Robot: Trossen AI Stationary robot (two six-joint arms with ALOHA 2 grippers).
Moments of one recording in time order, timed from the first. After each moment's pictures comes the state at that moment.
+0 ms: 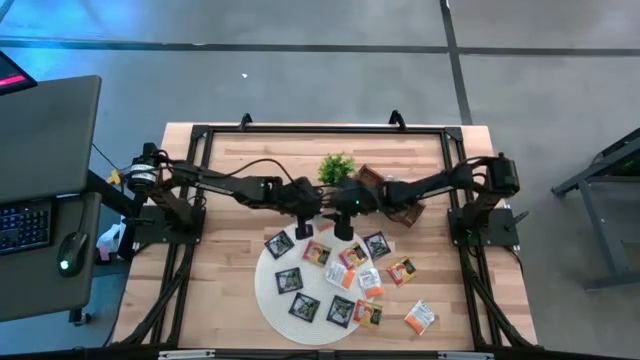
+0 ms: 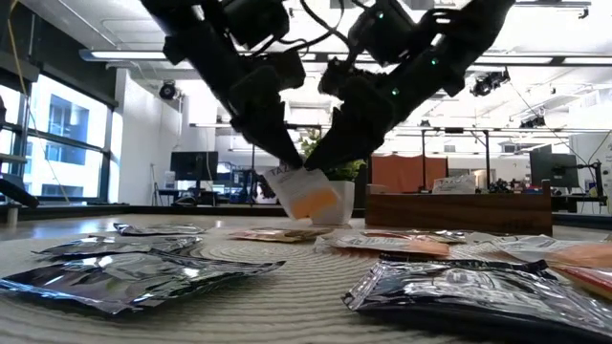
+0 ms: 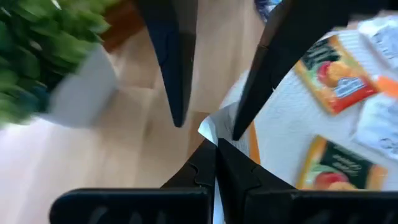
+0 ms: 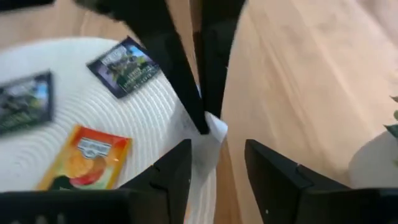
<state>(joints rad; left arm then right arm) 0.03 1.65 1.01 -0.16 -0.07 -0.04 -0.07 1.74 0.90 0.21 -0.02 0.11</state>
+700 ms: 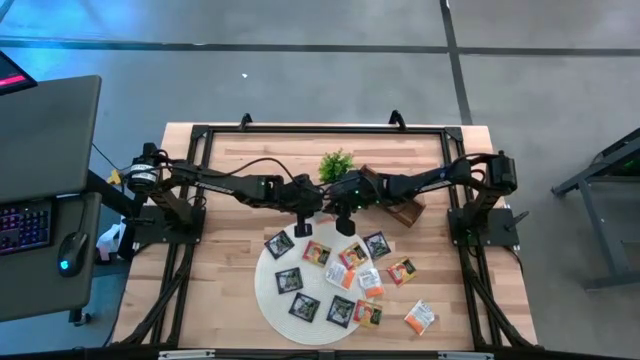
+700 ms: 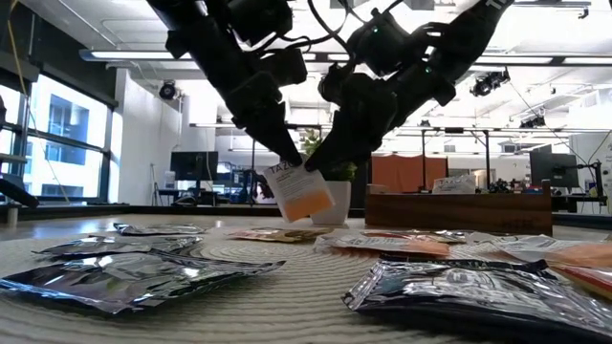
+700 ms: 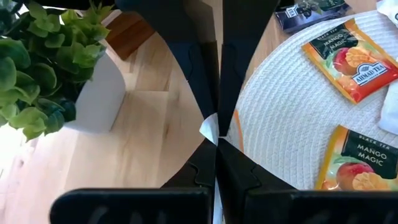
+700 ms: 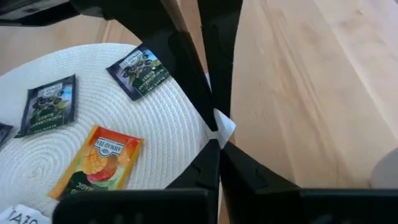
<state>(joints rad) 0.03 1.65 1.04 -0.19 -0.11 0.05 -0.14 1.75 0.90 0.23 -0.18 0.09</state>
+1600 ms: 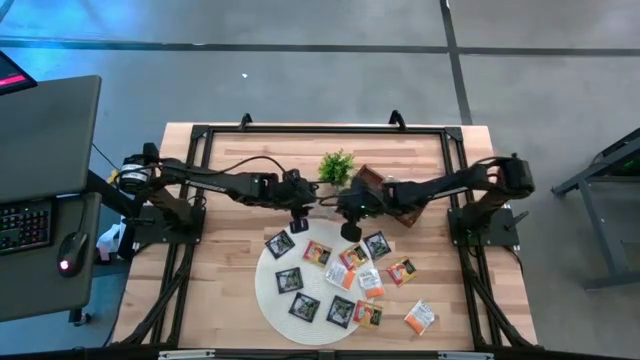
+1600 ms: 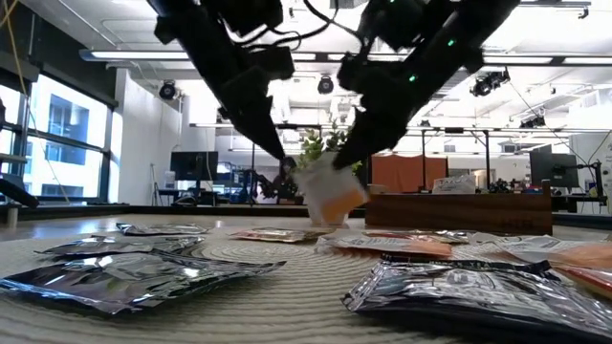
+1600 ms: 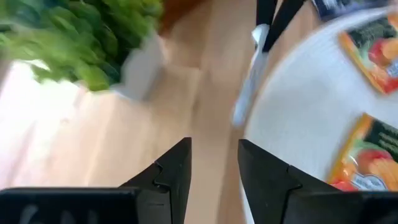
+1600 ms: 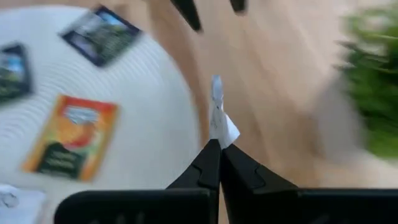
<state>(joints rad) 0.02 1.58 1.04 -0.32 -0.23 -0.04 -0.01 1.61 0.90 -0.07 0.16 0.18</state>
